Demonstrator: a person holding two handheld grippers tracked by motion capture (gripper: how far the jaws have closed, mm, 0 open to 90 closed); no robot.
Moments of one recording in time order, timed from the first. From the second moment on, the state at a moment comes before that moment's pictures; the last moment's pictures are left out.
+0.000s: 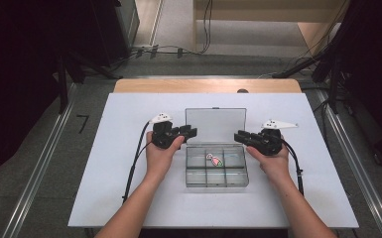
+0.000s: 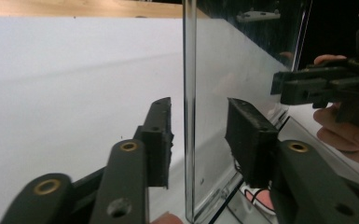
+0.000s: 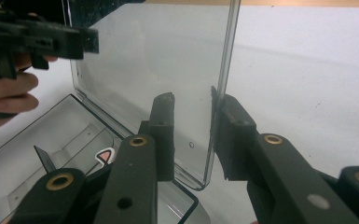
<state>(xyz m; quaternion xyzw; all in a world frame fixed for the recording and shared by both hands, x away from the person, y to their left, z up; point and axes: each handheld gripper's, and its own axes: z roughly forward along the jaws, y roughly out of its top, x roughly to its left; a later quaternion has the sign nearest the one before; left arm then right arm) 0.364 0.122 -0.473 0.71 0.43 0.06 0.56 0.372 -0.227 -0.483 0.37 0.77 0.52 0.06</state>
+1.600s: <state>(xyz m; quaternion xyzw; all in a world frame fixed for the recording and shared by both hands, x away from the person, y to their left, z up) 0.361 0.120 -0.454 0.71 0.39 0.07 0.58 0.376 -0.219 -0.436 0.35 0.77 0.52 0.09</state>
